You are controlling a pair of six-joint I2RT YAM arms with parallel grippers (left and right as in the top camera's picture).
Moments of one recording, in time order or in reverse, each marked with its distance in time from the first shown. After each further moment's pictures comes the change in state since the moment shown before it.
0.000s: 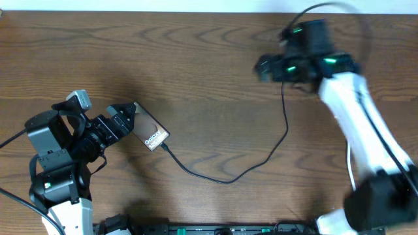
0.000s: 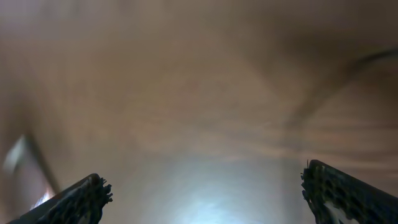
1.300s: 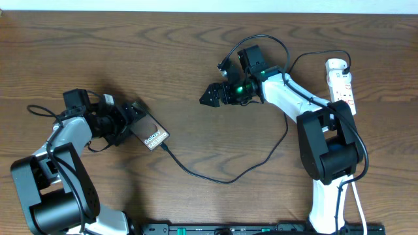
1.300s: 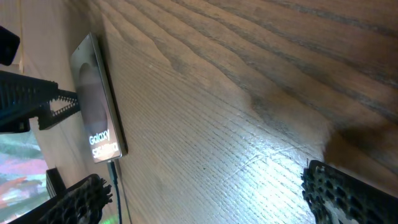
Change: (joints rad) left arm -0.001 0.846 0.017 0.211 0.034 0.010; right arm 0.227 0.468 -0.042 0.284 -0.520 0.007
